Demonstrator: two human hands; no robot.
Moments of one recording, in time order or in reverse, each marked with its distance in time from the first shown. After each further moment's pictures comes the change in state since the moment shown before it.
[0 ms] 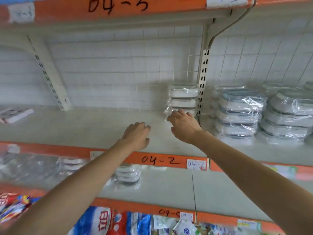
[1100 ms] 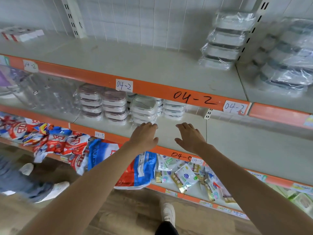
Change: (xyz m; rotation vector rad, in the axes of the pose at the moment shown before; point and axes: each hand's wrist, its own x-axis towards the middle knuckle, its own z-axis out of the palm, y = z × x) left_hand -0.169 0.011 0.159 -0.385 -0.194 -0.161; right_hand -0.123 -0.132 0.164 0.265 -0.429 0.095
